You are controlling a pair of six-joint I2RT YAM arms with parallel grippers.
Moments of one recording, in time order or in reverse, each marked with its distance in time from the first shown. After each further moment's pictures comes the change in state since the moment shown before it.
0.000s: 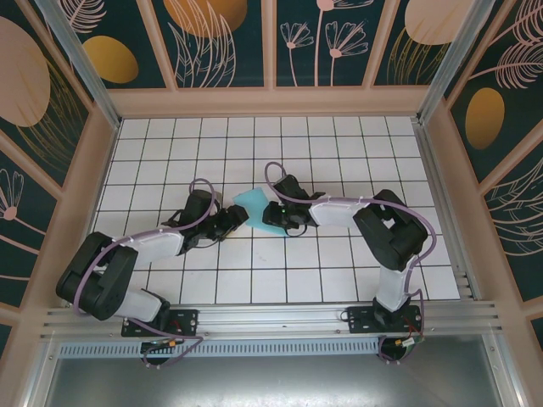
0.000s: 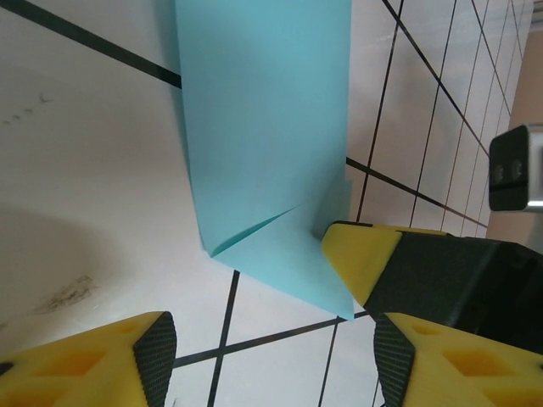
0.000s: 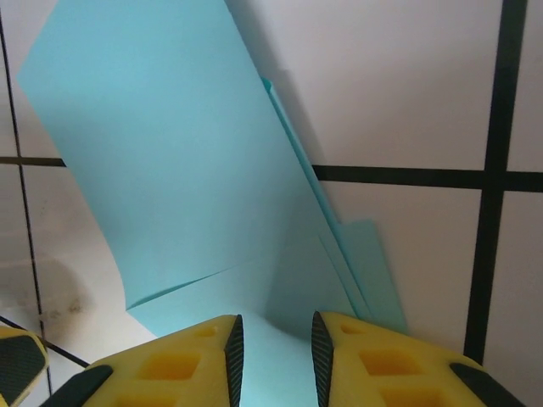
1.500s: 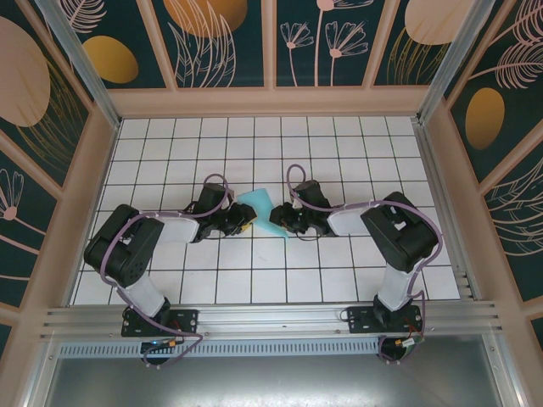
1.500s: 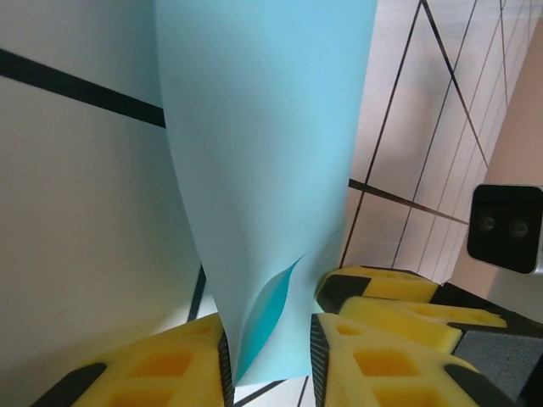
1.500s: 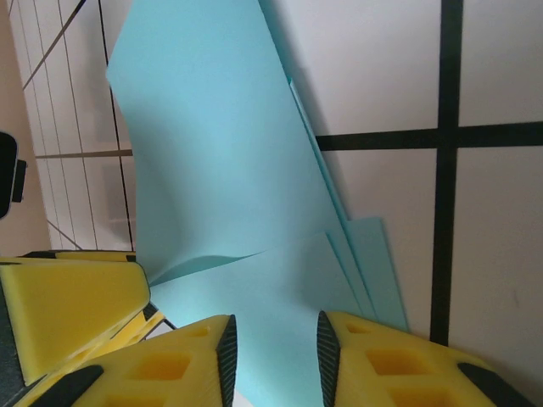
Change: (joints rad) left arm -0.019 0.249 0.121 0.116 0.099 -0.093; right arm -0.107 -0.058 -0.248 0.385 -0.256 0.105
